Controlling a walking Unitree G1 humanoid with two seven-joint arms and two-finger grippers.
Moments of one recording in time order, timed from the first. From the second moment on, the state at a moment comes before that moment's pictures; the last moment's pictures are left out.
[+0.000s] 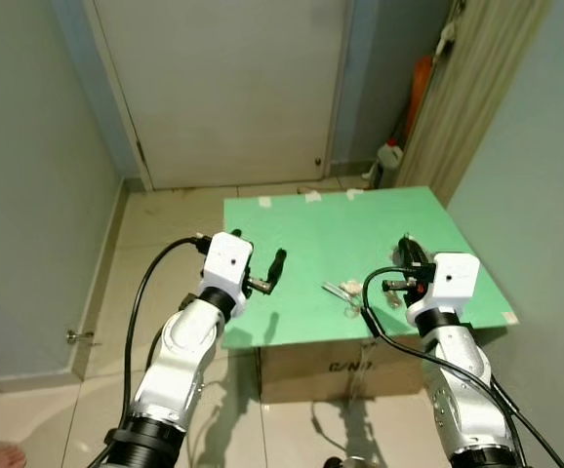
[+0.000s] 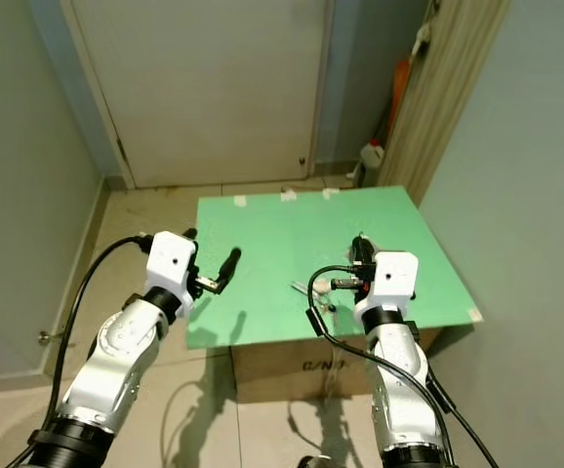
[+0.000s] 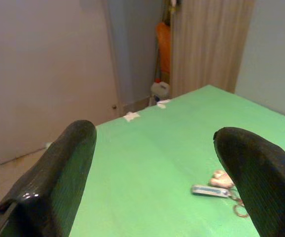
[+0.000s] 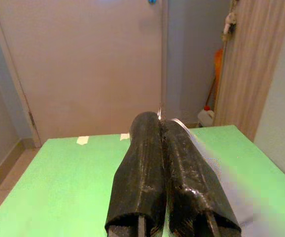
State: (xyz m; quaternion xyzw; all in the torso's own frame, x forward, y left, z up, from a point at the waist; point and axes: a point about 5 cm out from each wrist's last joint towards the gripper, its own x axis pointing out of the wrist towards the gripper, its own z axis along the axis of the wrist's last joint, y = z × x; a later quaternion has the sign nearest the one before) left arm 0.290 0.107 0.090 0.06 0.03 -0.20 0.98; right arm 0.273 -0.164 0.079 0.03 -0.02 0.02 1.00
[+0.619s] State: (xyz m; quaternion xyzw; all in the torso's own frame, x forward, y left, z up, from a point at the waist) left arm 0.294 0.105 0.092 0.05 0.02 -0.21 0.98; right arm 0.273 -0.163 0.074 0.03 -0.01 0.02 1.00
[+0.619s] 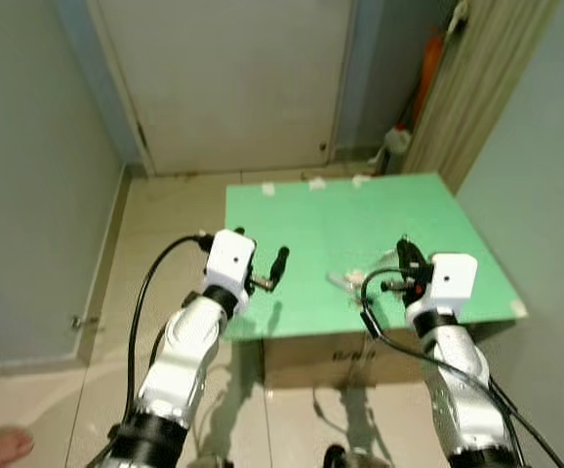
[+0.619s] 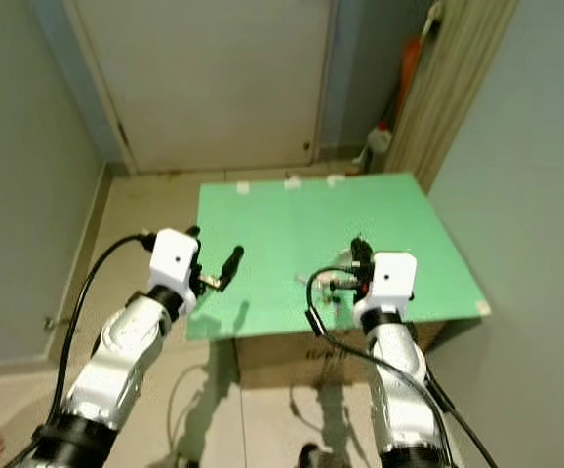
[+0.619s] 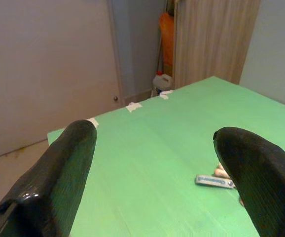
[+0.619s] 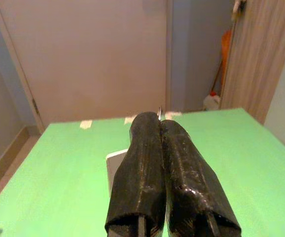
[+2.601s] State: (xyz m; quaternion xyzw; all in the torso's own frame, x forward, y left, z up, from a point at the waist) left arm 0.293 0.095 0.085 0.05 0.02 -0.24 0.97; right arm 0.270 -0.166 0.066 0.03 -0.01 0.03 1.00
